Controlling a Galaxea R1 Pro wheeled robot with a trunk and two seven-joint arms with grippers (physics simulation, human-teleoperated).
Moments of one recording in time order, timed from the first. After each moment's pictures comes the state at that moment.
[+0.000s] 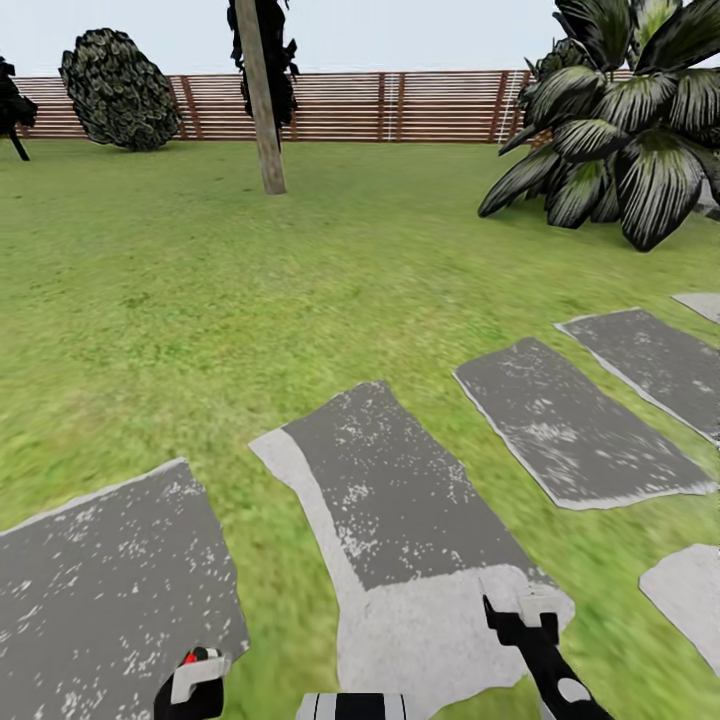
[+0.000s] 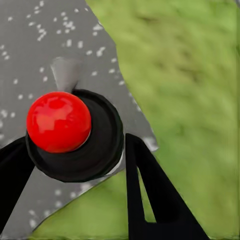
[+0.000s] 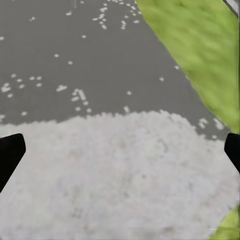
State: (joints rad) left arm -0.32 0.03 0.13 -0.24 0.01 -0.57 0.01; right arm -0.44 -0.10 -0.02 -0.34 0.02 -0.43 0.00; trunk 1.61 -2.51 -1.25
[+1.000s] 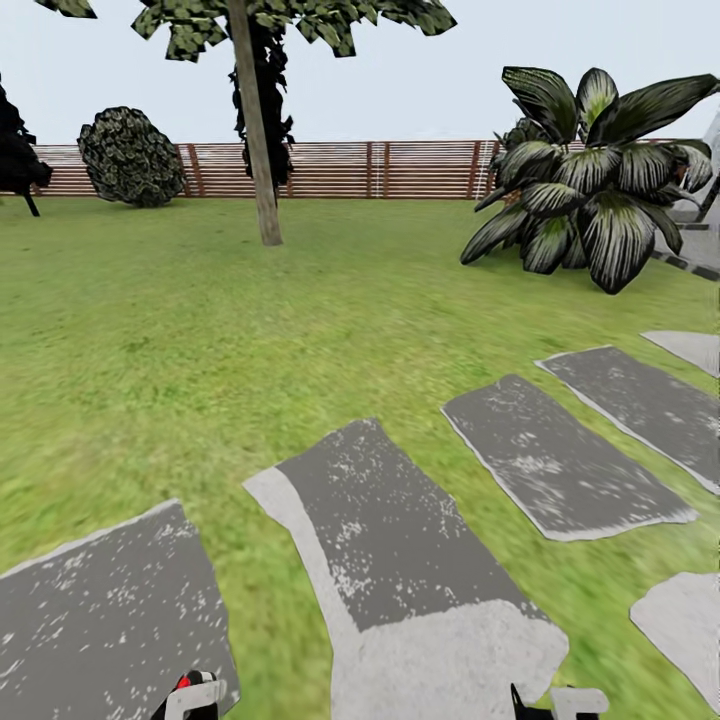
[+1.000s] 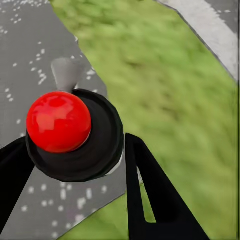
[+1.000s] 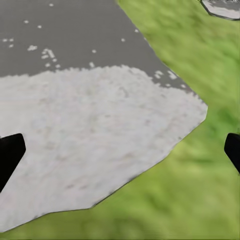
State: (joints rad) left arm -0.27 0.03 0.13 -0.25 0.01 -0.58 0.01; right arm -0.37 -0.12 -0.02 -0.03 0.02 -0.66 -0.05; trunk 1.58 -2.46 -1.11
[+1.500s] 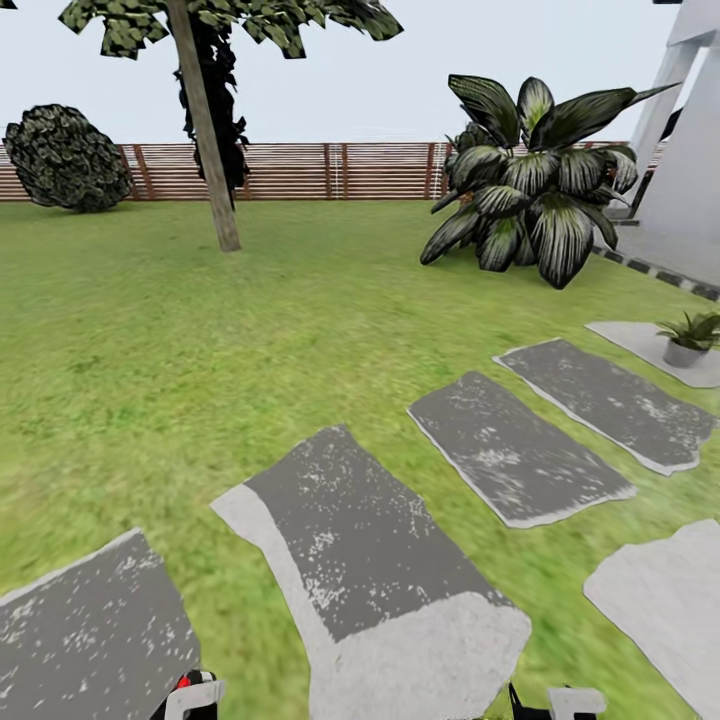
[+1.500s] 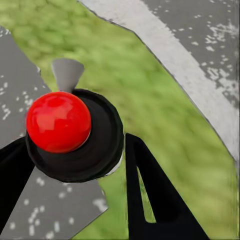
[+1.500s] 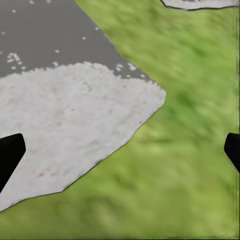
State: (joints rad) left arm -0.27 0.03 0.13 -0.25 0.01 -0.58 0.01; right arm -0.37 -0.11 -0.02 -0.03 0.02 -0.66 -0.05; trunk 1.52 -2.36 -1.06
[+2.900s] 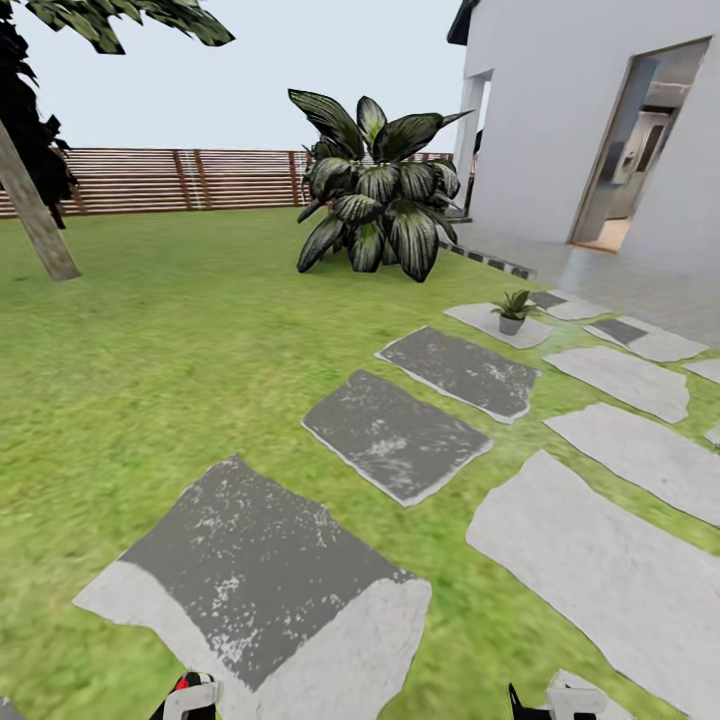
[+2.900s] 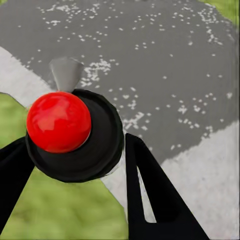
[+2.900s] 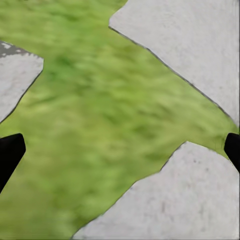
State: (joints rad) left arm -0.27 0.03 0.14 -0.25 0.01 -0.58 0.01; right arm -0.37 -0.11 -0.02 -0.03 0.02 -0.66 -0.05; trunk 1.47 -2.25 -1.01
